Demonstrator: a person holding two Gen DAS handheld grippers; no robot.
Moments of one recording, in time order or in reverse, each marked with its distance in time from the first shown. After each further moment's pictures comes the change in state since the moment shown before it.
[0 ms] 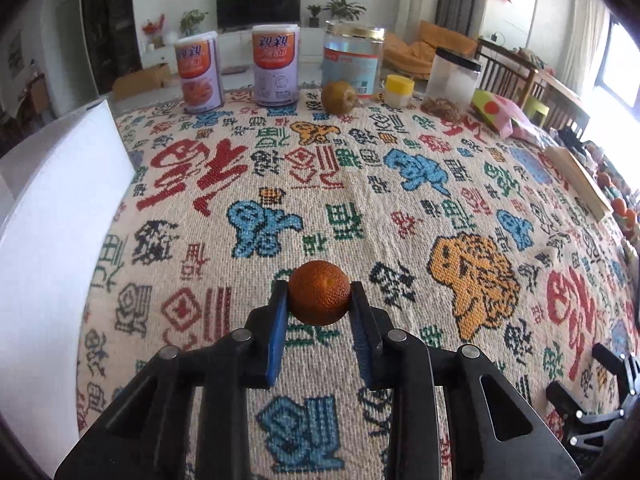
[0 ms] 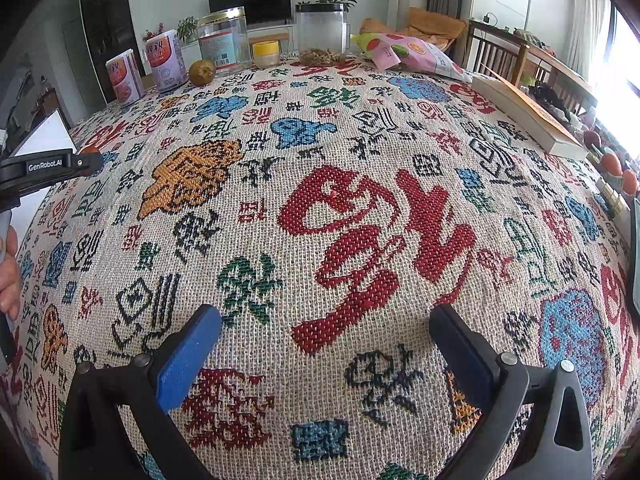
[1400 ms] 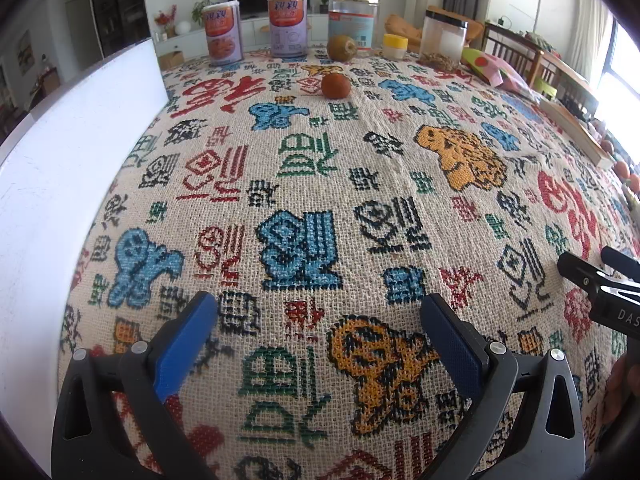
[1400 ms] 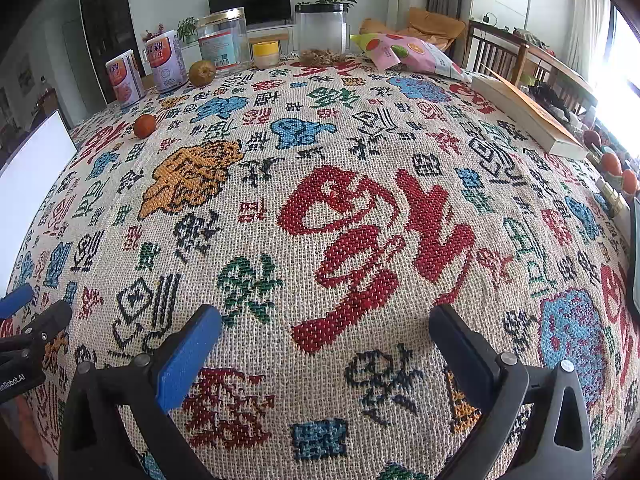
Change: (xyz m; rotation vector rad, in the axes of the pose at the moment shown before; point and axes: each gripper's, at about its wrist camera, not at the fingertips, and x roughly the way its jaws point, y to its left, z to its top) left arm -0.027 -0.011 -0.088 -0.005 0.035 0.061; right arm -0.001 0.000 0.000 0.001 0.000 -0.001
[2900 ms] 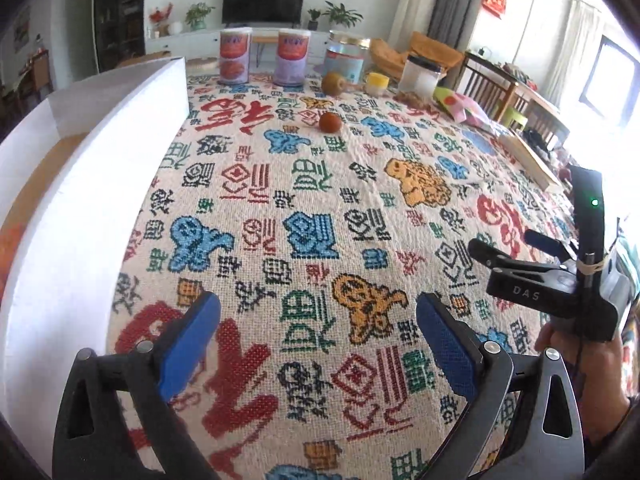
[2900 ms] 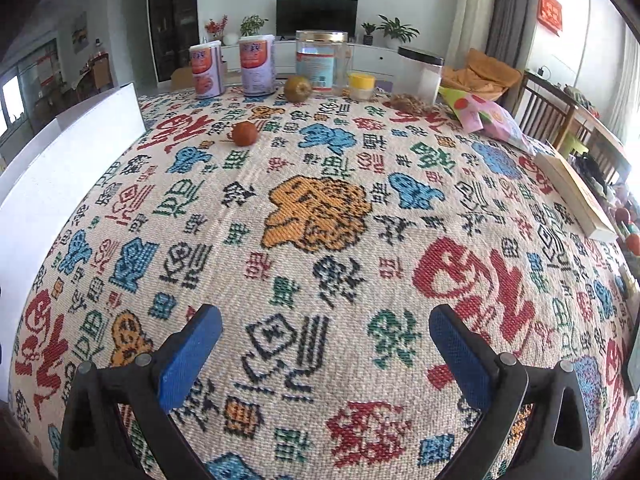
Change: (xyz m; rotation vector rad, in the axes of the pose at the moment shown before) left arm -0.067 0.030 -0.005 -0.050 -0.040 -0.122; right arm -0.025 0.069 0.016 -0.164 -0.070 0.052
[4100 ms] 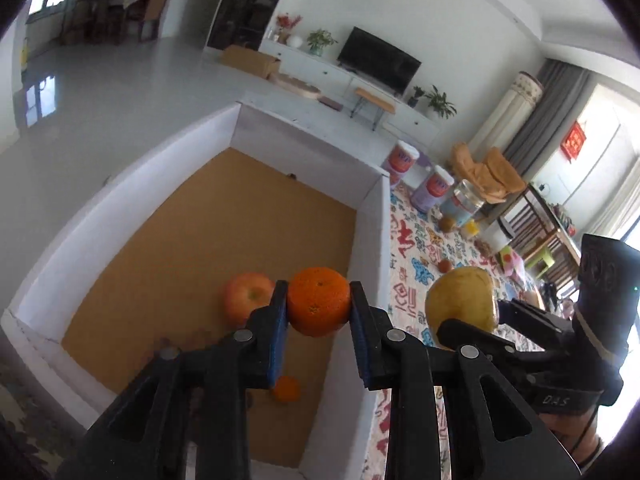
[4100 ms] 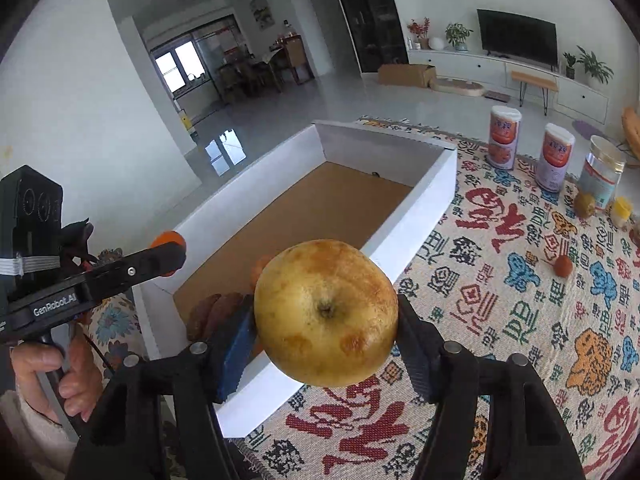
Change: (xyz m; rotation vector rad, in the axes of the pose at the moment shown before) left arm -0.160 0.254 0.025 -0.482 -0.140 0.074; right arm -0.119 0.266 0.095 -0.370 0.024 0.728
